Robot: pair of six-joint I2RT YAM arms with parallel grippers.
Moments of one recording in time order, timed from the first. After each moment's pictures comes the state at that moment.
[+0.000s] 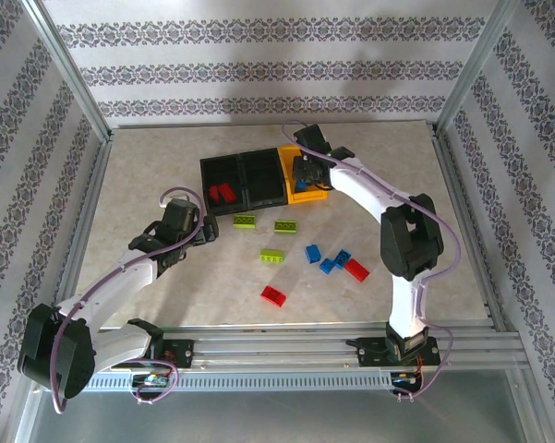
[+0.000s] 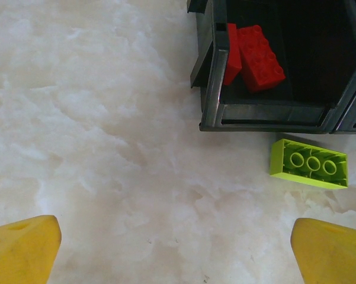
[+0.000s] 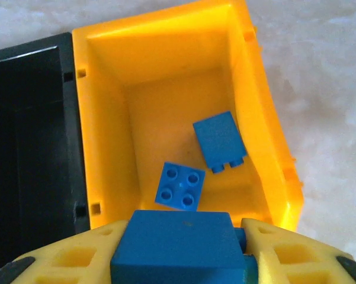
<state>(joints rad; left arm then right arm) -0.36 1.14 0.68 -0.38 -0.25 -0.54 0.45 1.99 1.64 -0.59 0.17 0.46</state>
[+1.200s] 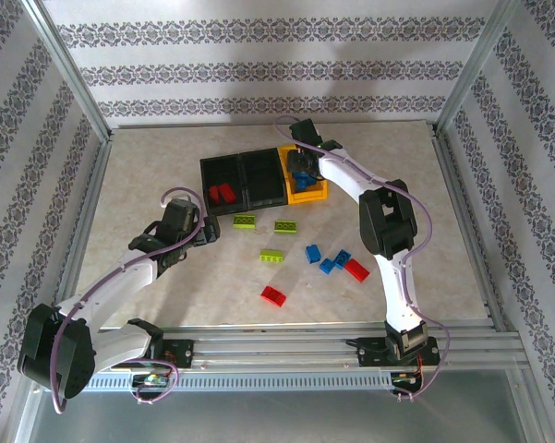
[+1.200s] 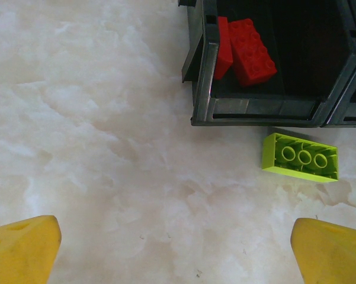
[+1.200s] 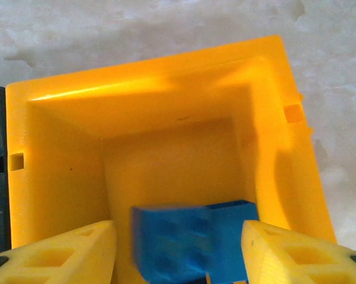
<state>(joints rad) -0.36 1.14 0.68 -0.38 -0.22 -0.54 0.41 2.25 1.88 -0.57 0.17 0.40</state>
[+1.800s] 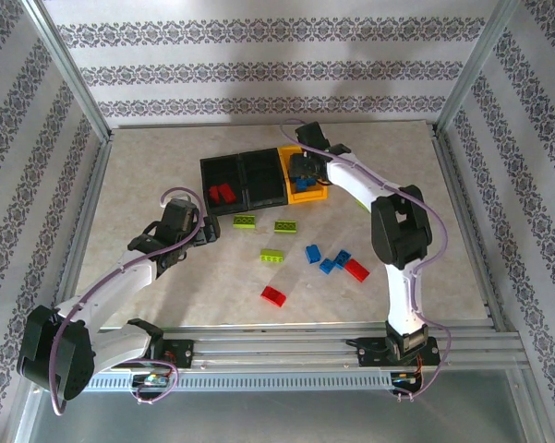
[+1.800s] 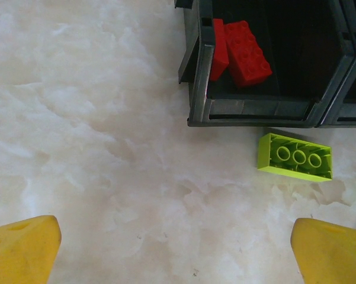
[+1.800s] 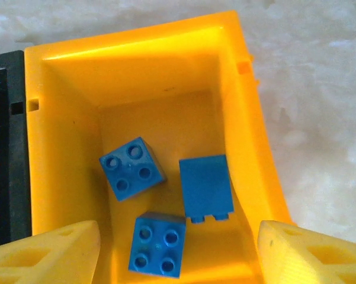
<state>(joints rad) -0.36 1.13 0.68 -0.38 -0.21 -0.54 0.42 2.07 1.69 -0.56 0.18 0.40</state>
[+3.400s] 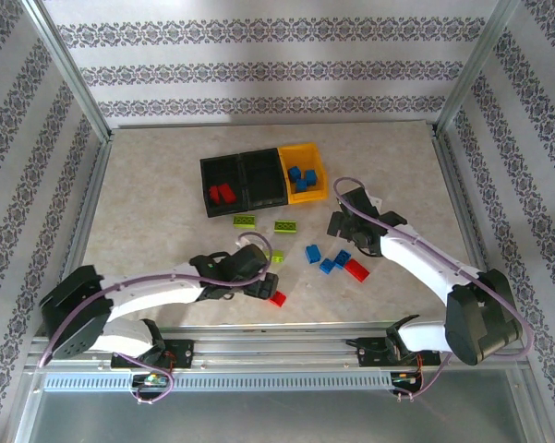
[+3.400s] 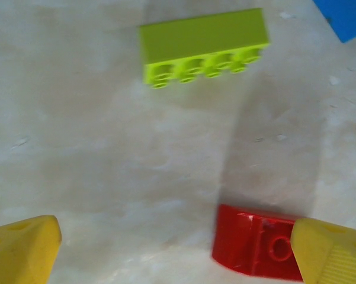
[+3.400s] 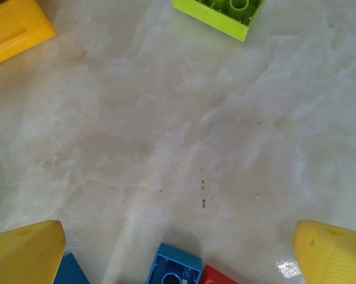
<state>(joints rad) -0.99 1.39 0.74 -0.41 -0.18 -0.66 0.43 1.32 0.84 -0.62 0.28 0.72</state>
